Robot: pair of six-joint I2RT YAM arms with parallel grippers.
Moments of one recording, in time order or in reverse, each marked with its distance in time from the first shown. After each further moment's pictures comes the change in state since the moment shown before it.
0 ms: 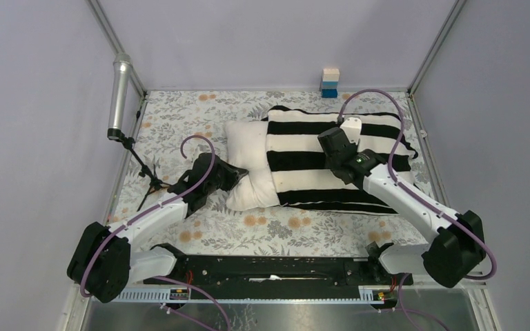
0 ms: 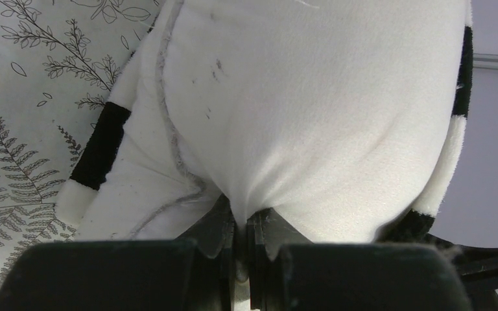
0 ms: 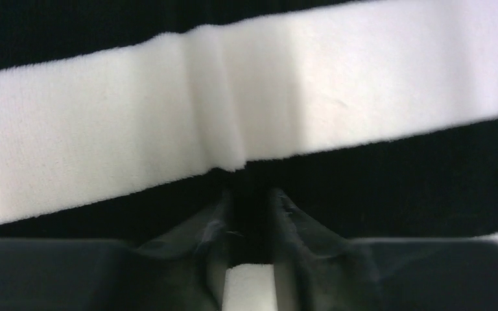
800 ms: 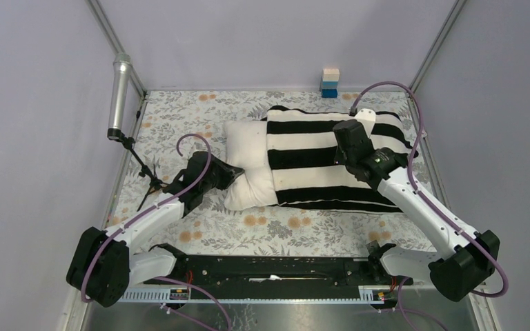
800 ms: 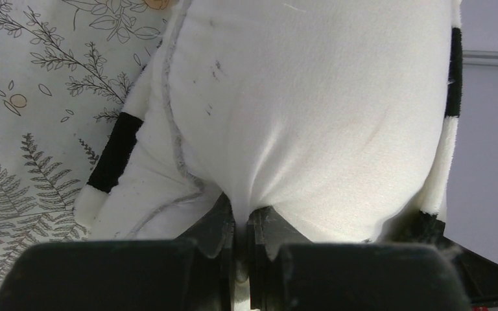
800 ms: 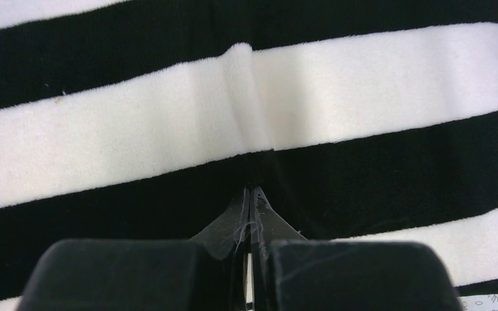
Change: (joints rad) left arm 0.058 -0.028 0.000 -0.021 0.039 0.060; right arm -0.052 -0.091 0.085 -0.040 -0.068 -0.050
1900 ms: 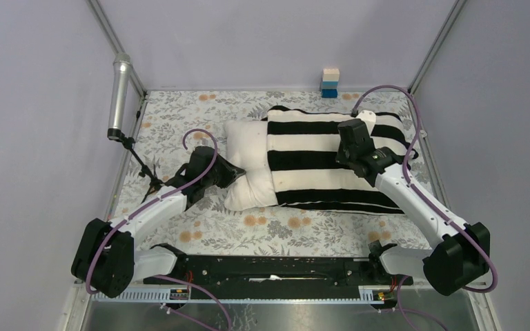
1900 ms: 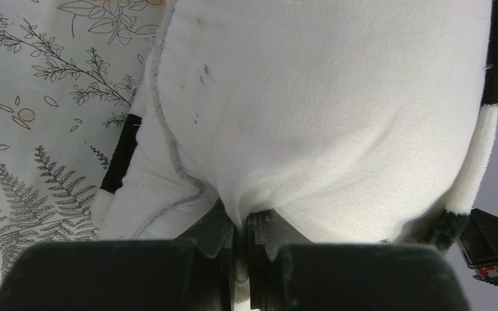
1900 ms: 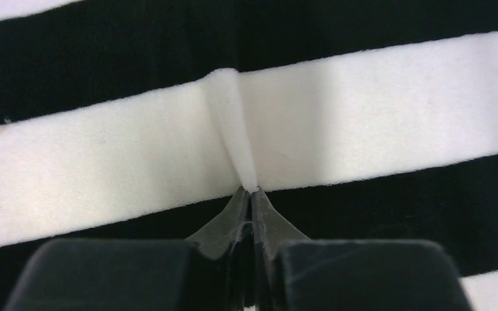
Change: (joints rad) left arm 0.017 0.070 0.061 -0.052 0.067 0.131; right arm -0.097 0.048 -0.090 0.119 -0.100 -0.042
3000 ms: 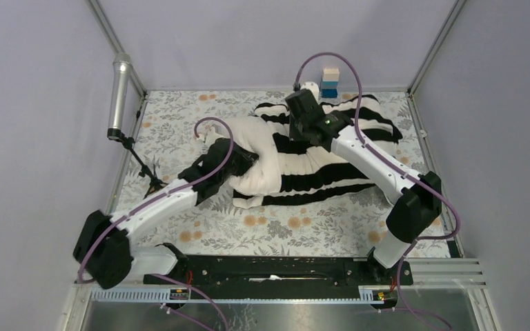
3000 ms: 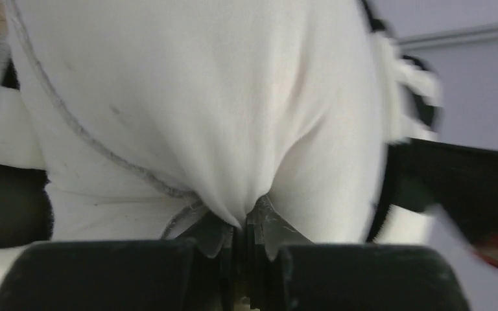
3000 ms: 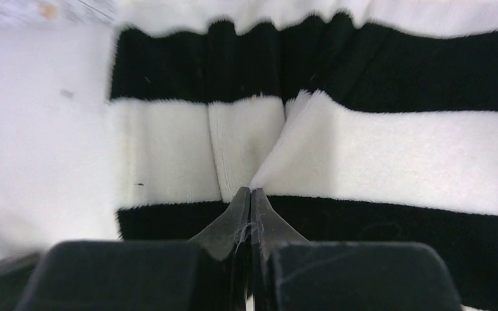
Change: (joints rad) left arm -0.244 0.016 0.212 -0.047 -0.278 -0.061; right arm 0.228 0.425 0.504 -0.104 -0.084 0.001
